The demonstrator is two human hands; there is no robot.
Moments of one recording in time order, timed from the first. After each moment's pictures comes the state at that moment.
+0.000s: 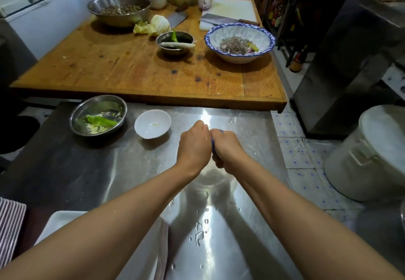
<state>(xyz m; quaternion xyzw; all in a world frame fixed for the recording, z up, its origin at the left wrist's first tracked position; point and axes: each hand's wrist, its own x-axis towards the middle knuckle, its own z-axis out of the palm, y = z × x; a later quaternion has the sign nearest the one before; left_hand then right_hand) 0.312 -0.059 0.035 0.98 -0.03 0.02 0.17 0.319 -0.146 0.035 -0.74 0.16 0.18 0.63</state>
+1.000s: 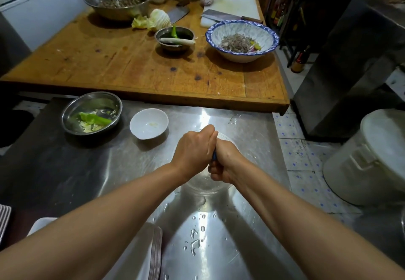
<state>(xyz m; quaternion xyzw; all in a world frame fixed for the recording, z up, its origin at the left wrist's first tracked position) 0.320 -0.055 0.017 0.94 -0.16 0.11 0.29 0.324 -0.148 0.021 -0.67 0.25 0.30 0.63</state>
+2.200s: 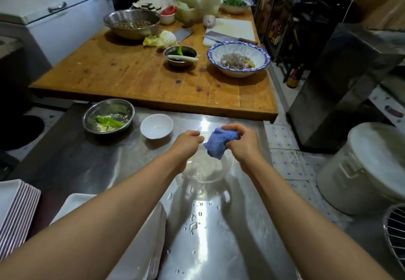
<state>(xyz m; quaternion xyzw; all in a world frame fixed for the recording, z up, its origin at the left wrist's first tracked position) 0.285 -0.049 0.071 0.75 0.20 -0.15 0.61 0.296 -0.188 0.065 -0.80 0.10 0.02 0.60</state>
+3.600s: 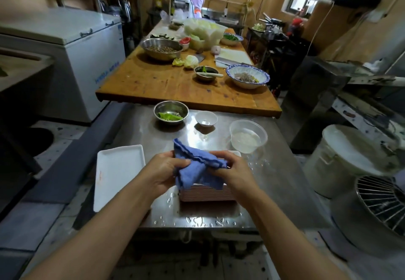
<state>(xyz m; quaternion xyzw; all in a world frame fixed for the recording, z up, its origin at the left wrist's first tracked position) 0.017 0.233 0.123 0.57 0.12 -0.19 0.79 -0.002 0.060 0.126 -0.75 -0.01 0.06 0.65</state>
